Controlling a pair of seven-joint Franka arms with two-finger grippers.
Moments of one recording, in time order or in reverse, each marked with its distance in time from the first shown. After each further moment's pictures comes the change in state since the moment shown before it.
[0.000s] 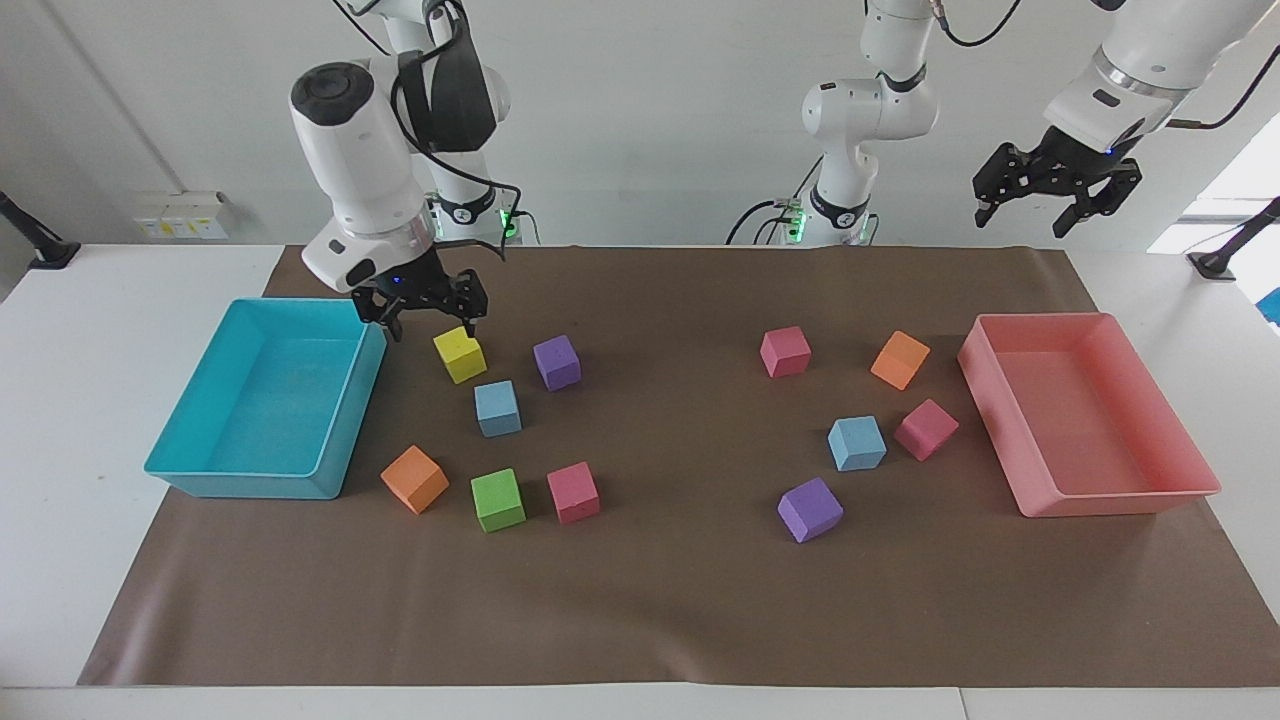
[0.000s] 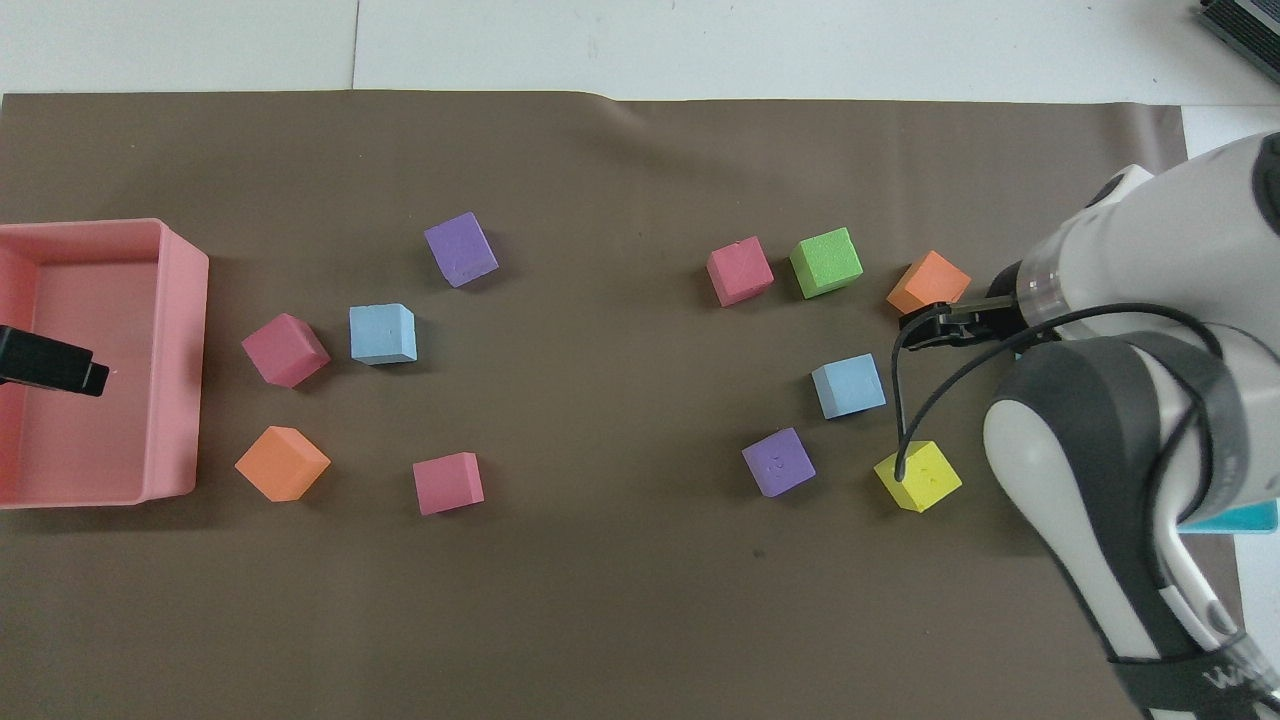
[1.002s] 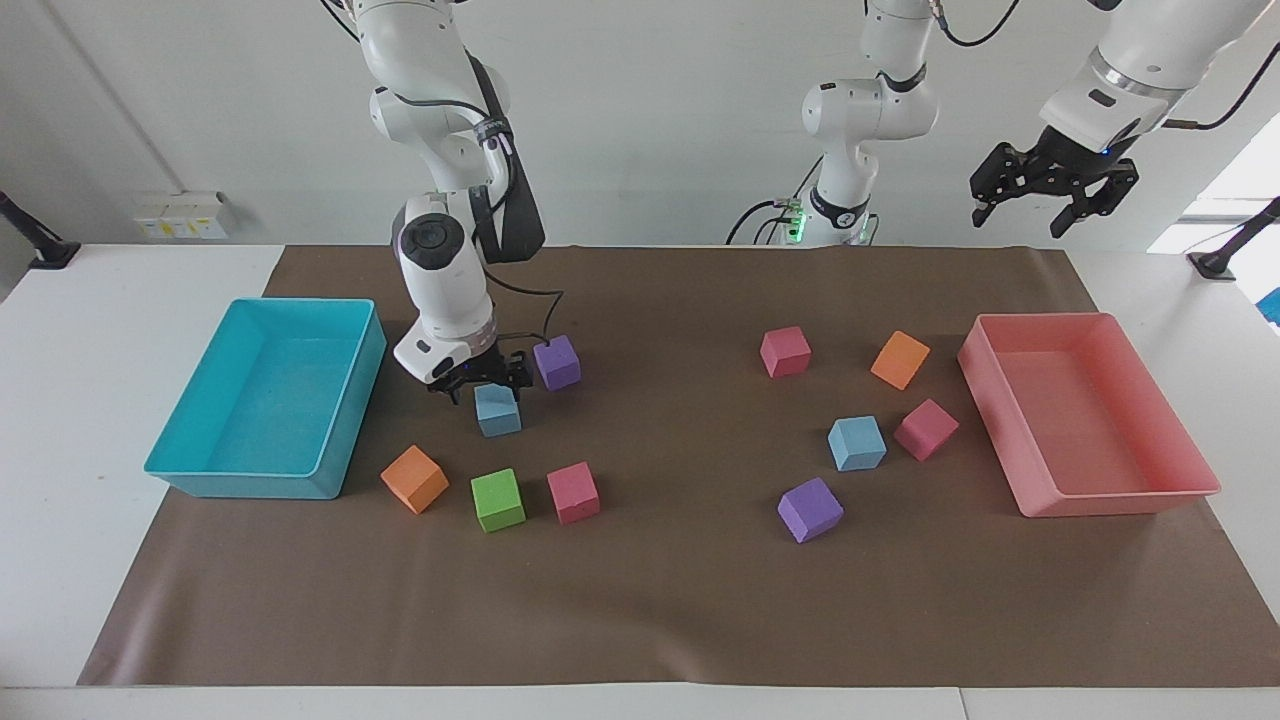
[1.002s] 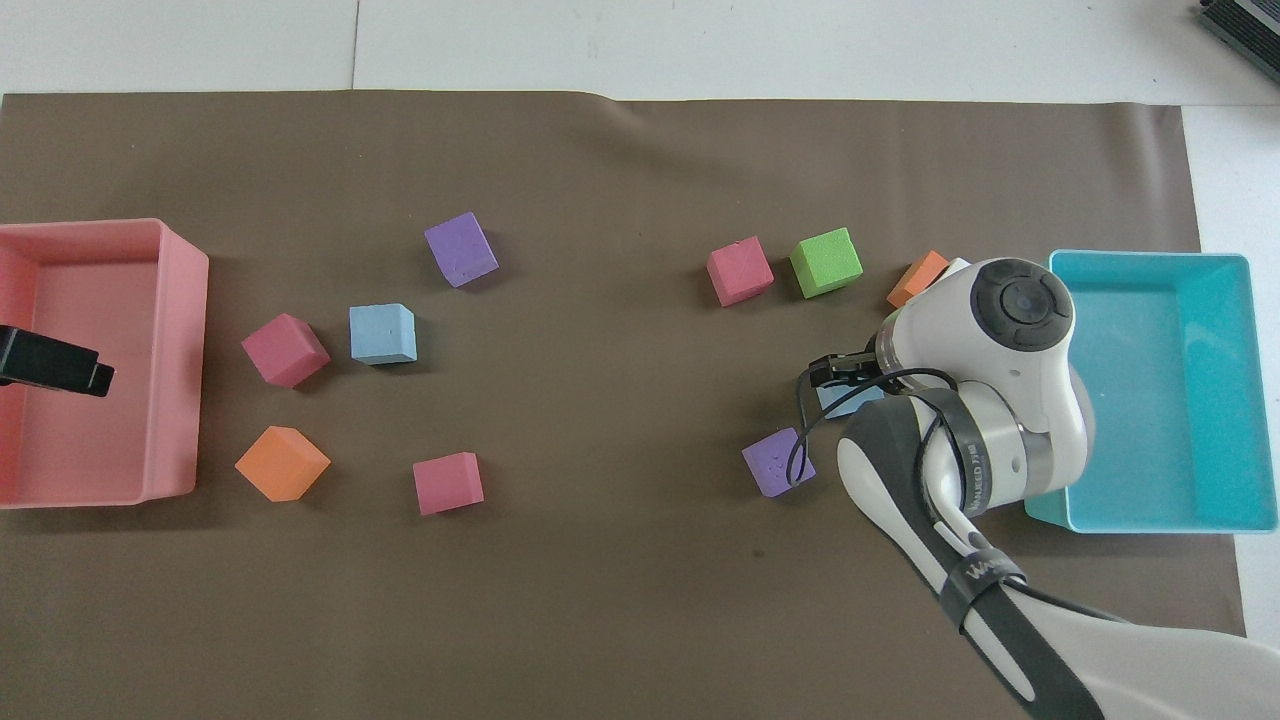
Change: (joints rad) left arm 0.000 0.000 -0.007 -0.001 0.000 0.000 0.000; right arm 0.039 0.137 0.001 -0.250 0.003 0.373 0.027
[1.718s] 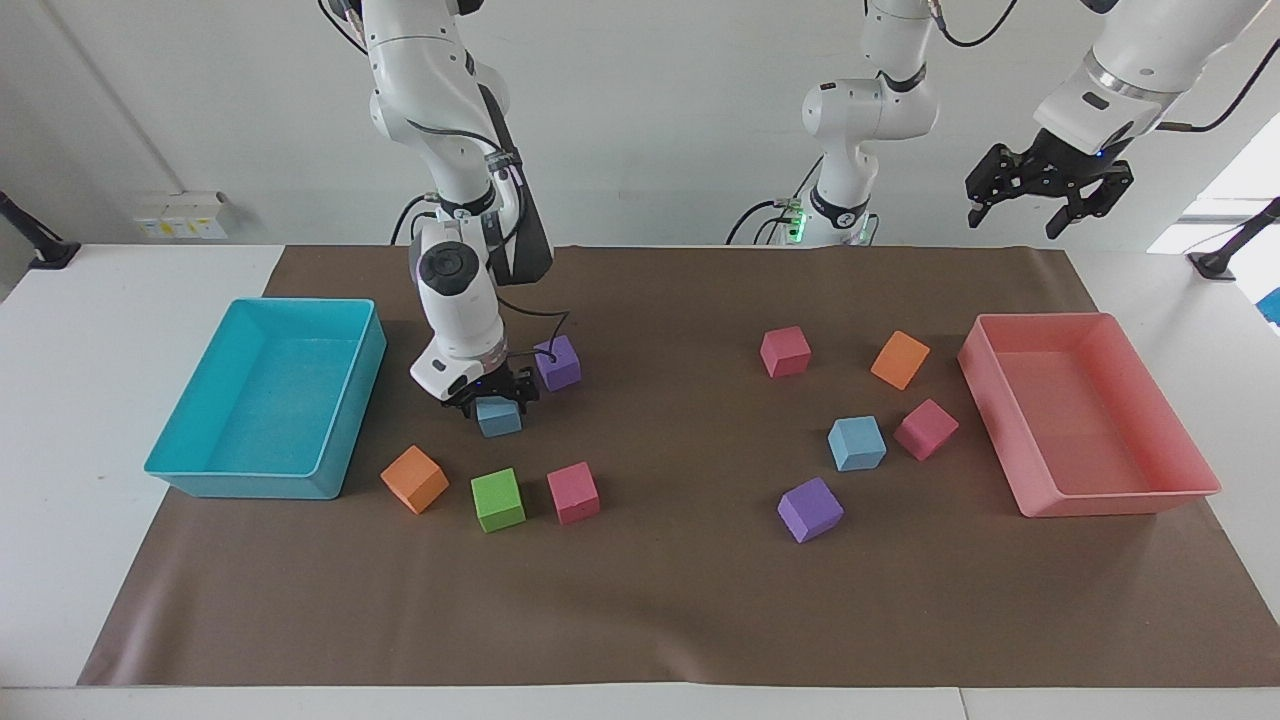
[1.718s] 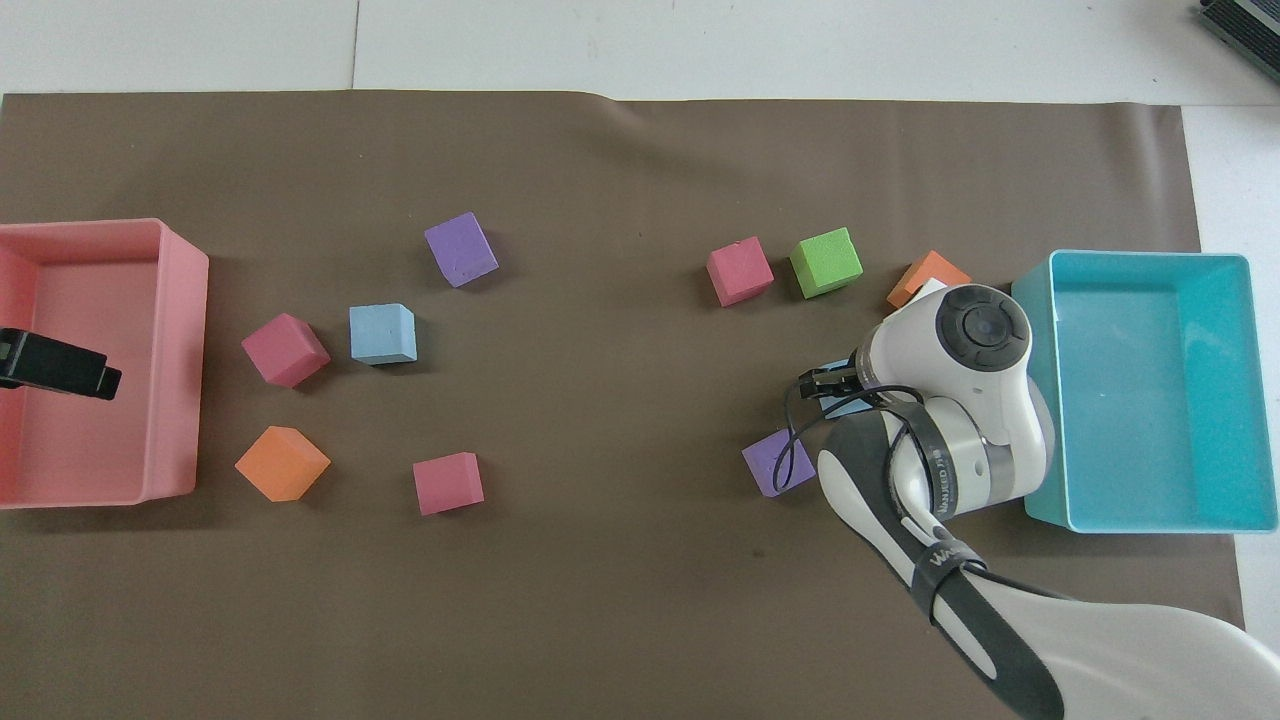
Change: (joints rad) left arm 0.000 -0.002 -0.006 -0.009 0.000 0.000 0.000; right arm 0.010 0.042 0.001 -0.048 0.009 0.086 -0.012
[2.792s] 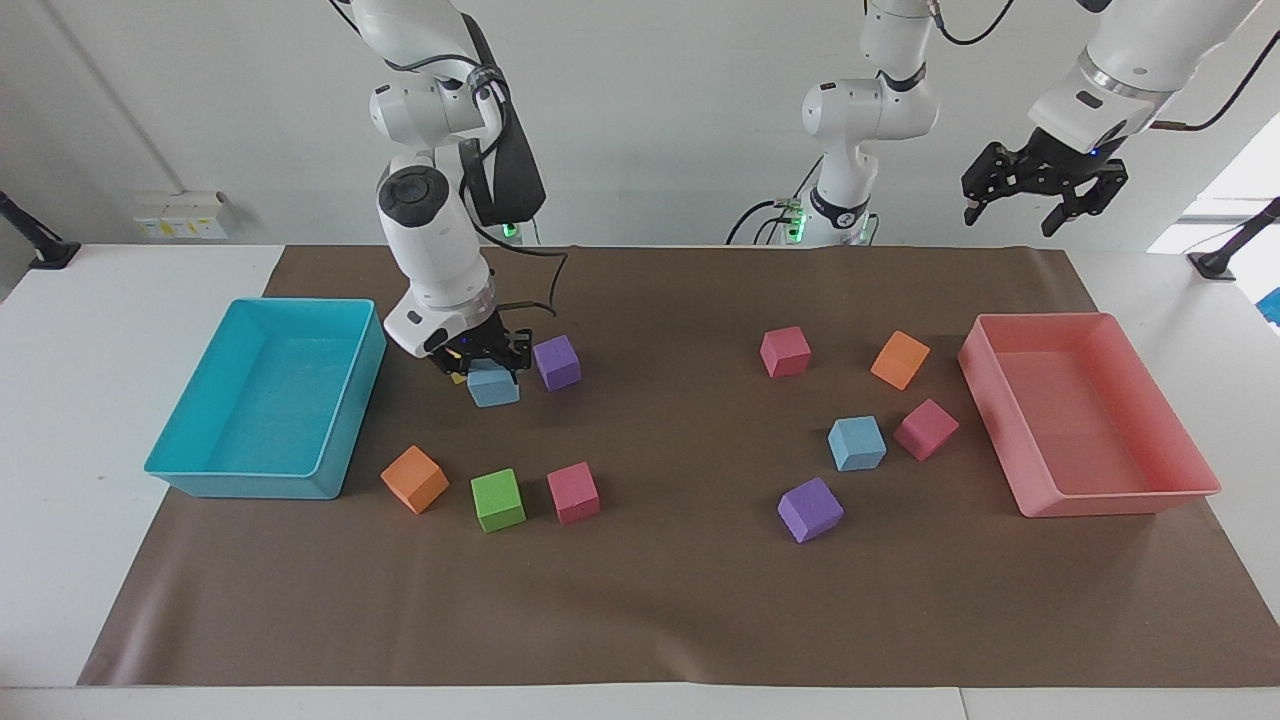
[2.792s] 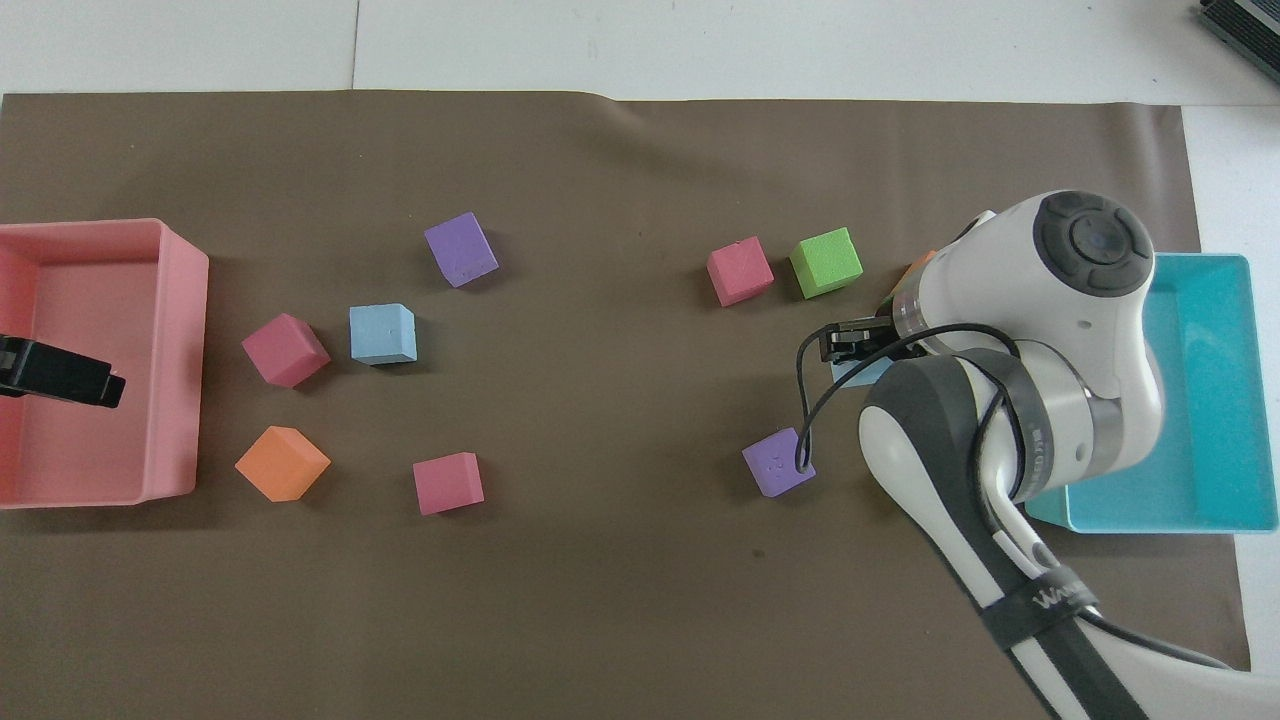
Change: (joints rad) left arm 0.000 -0.013 -0.005 -0.017 0.000 0.000 0.000; right arm 0.009 -0.094 0.001 0.253 0.056 -0.332 0.025
